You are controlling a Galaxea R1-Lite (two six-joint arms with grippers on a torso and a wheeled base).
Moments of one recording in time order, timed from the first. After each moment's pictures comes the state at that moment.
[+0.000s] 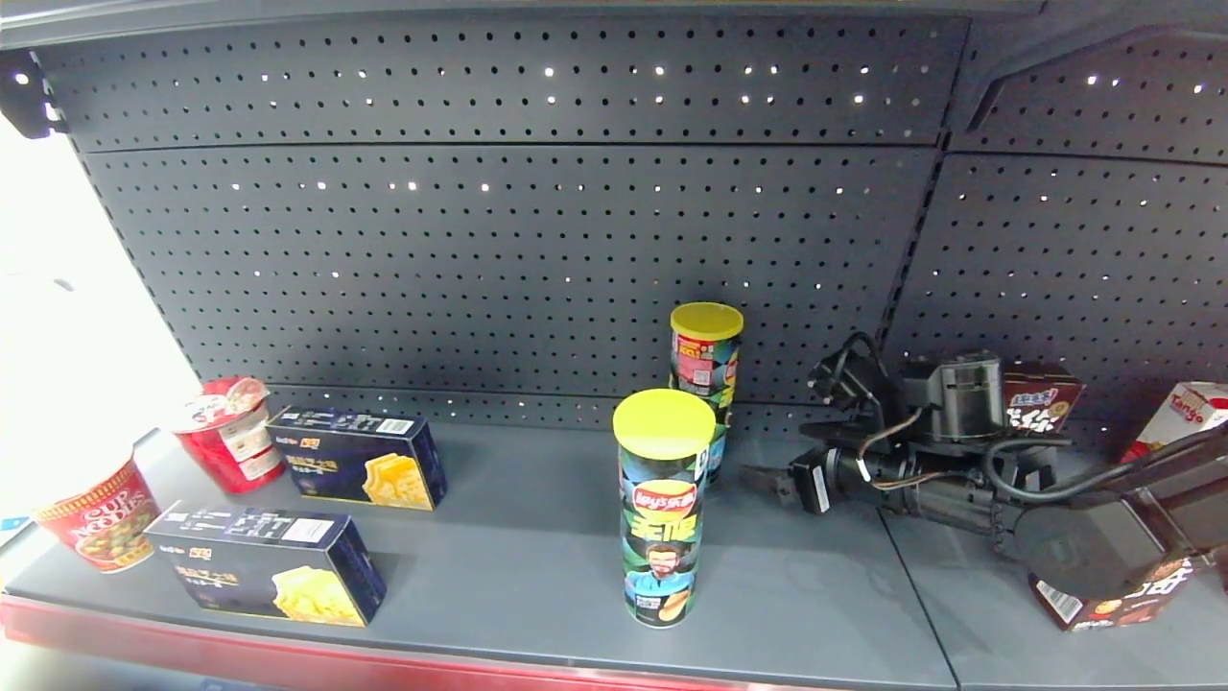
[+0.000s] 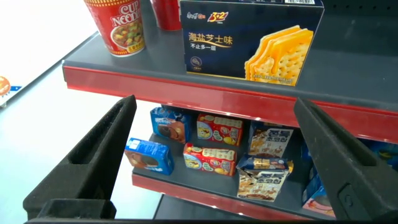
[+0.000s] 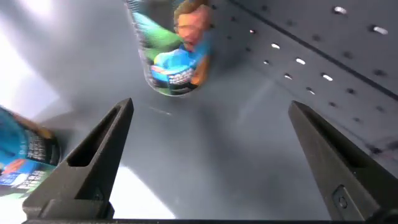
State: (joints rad) left arm 0.21 0.10 0.00 0.00 -0.02 0.02; right arm 0.44 1.88 -0.81 -0.69 0.14 -0.13
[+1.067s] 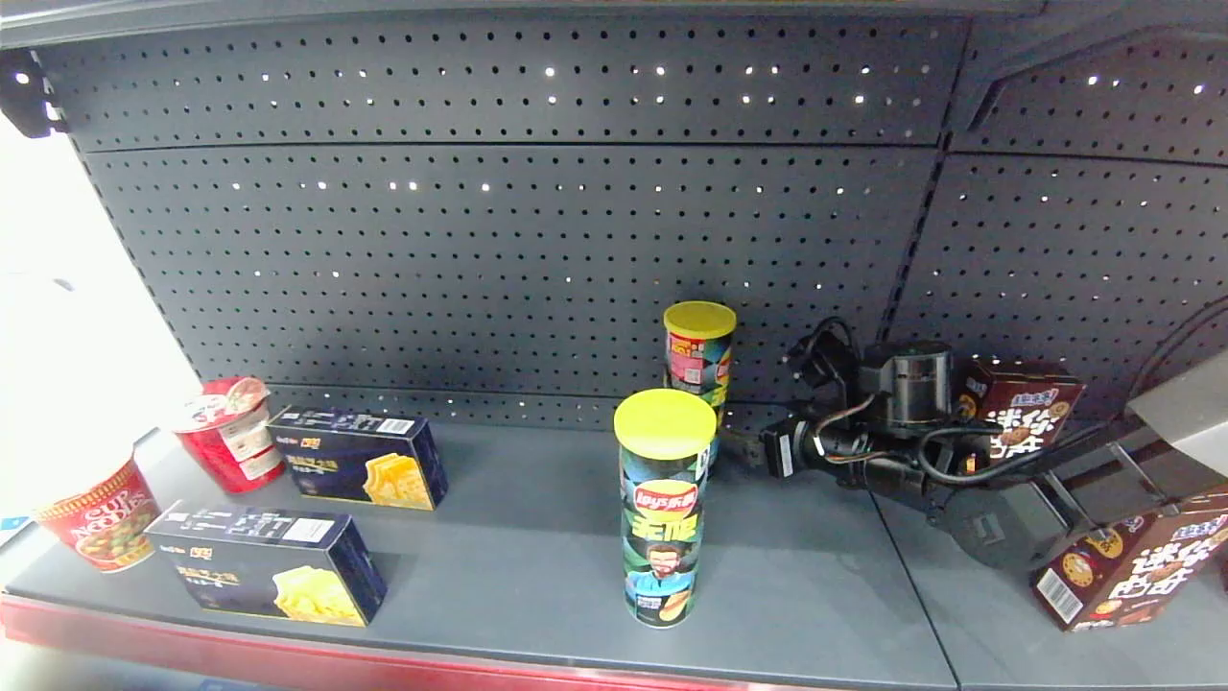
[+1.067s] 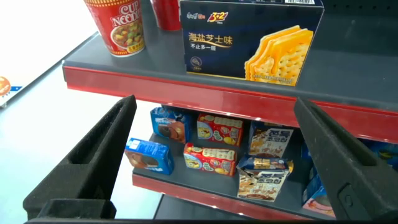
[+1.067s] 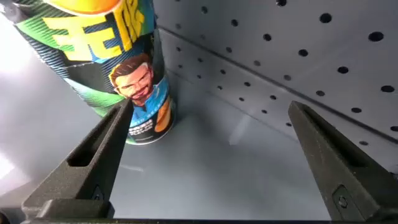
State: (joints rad) left arm 0.21 0.10 0.00 0.00 -0.02 0.02; right arm 0.46 2.01 -0.94 -0.78 0.03 -0.06
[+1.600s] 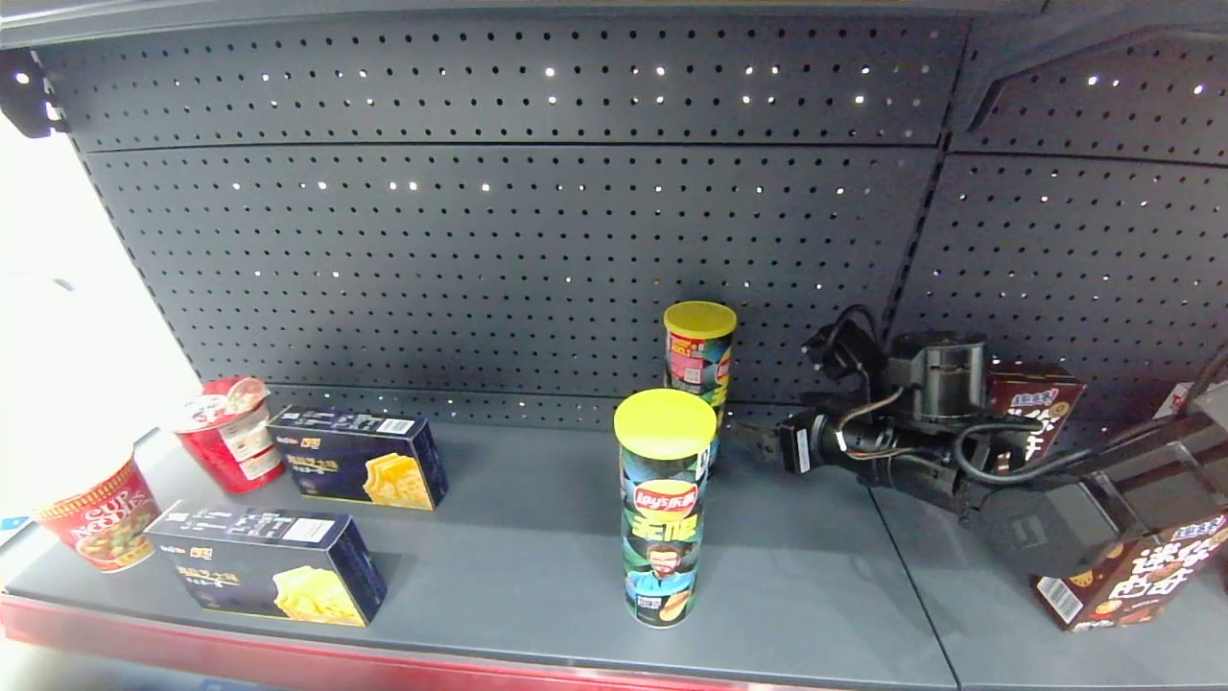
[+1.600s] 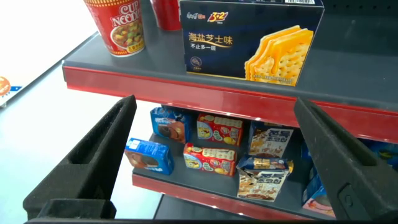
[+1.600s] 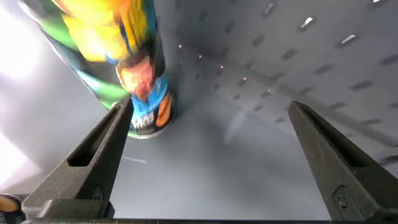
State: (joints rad) left arm 0.21 0.10 0.00 0.00 -0.02 0.02; right arm 0.45 1.92 -0.89 -0.77 0.03 -0.07
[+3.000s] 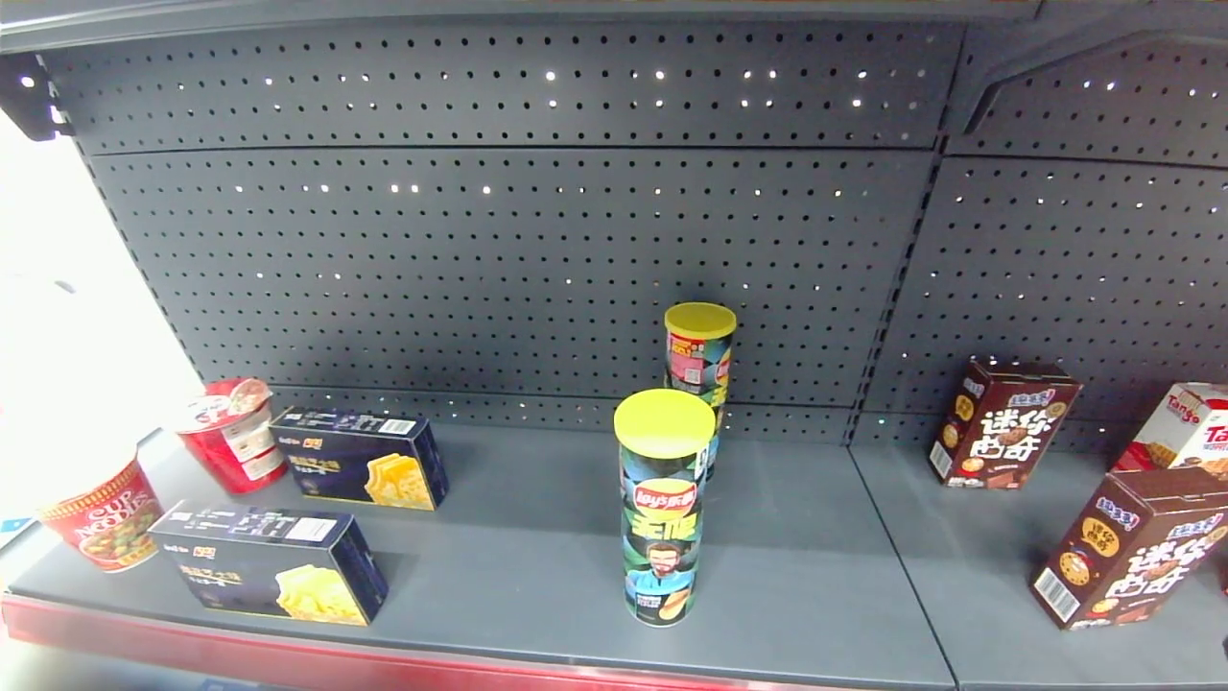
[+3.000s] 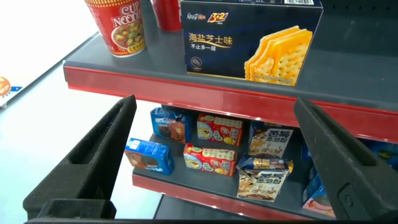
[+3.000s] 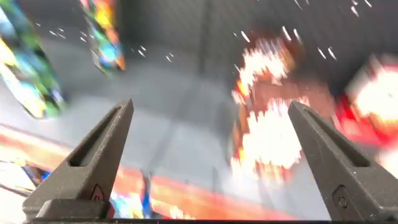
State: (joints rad) left arm 0.21 0.10 0.00 0.00 -0.02 0.02; right arm 0.07 0.43 -0.17 -0.23 0.09 -0.10
